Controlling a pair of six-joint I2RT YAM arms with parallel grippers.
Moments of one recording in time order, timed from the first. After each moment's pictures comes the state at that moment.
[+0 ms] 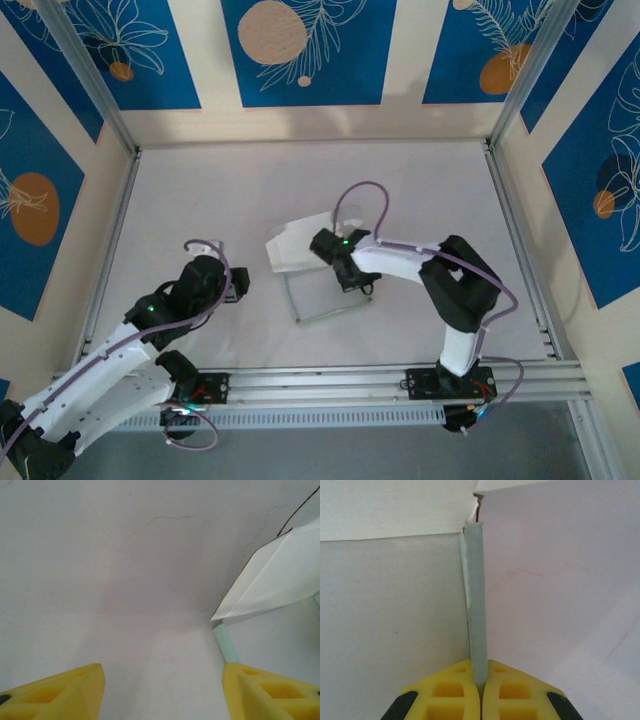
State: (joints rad) left arm -0.70 0.70 0.64 -0.68 -0.33 -0.61; right arm 0.80 1.78 1.11 -0.86 0.39 0.58
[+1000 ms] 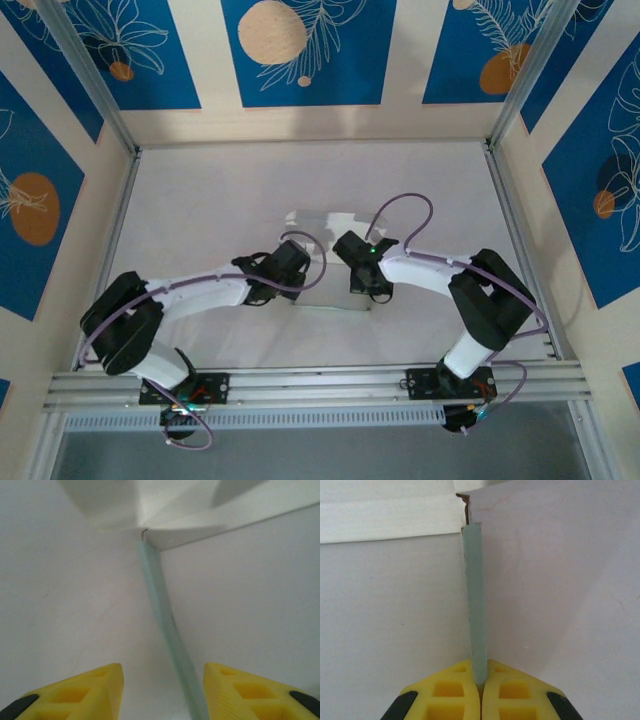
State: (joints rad) left arm -0.89 1.52 0.86 -0.41 -0.27 -0.43; right arm 0.75 1.61 0.91 -0.72 0.25 0.88
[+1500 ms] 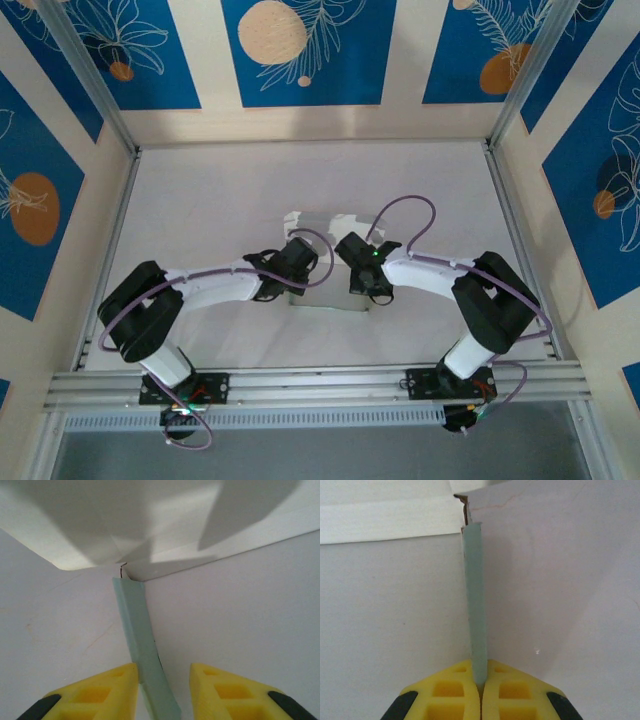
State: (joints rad) left arm -0.88 1.61 0.90 -0.35 -0.29 -0.42; right arm 0.75 1.59 0.87 -0.67 0.23 0.88
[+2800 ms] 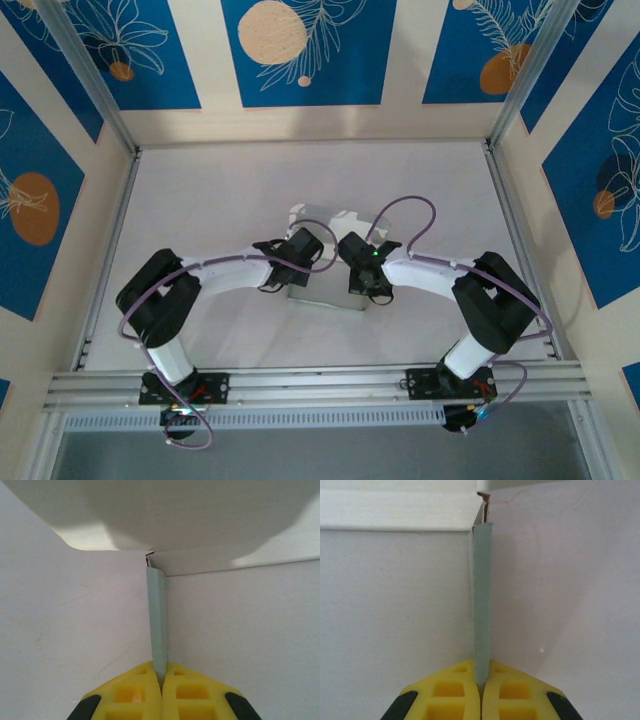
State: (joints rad) left arm -0.85 1.73 1.03 -0.45 -0.33 -0.46; right arm 0.75 1.59 0.88 -0.67 0.21 0.89
